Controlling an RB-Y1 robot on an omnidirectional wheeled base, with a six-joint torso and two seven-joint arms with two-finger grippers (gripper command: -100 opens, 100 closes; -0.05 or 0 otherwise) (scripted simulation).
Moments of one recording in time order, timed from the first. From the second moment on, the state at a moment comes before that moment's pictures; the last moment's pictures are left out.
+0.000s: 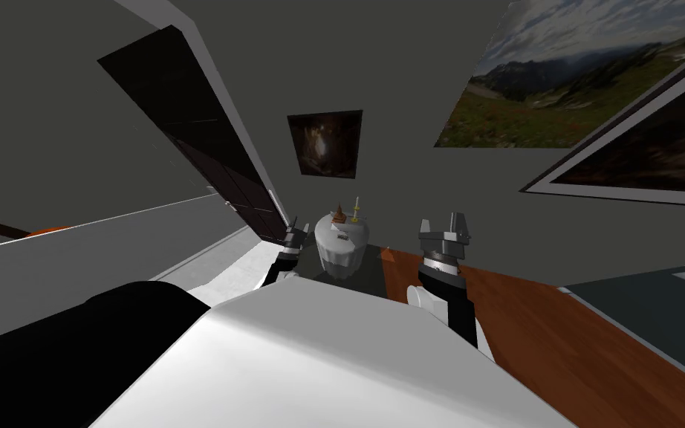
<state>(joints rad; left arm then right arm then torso) 0.53 0.19 -0.06 -2.07 0.21 -0.52 0.14 0.47 0.00 -0.02 -2.37 -0.01 -0.36 -0.11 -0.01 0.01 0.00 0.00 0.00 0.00</state>
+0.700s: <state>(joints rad) 0.64 0.30 -0.12 -1.94 0.31 -0.37 0.09 0.47 0.00 -0.02 -2.37 -0.01 -0.36 -0.11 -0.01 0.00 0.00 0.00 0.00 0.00</state>
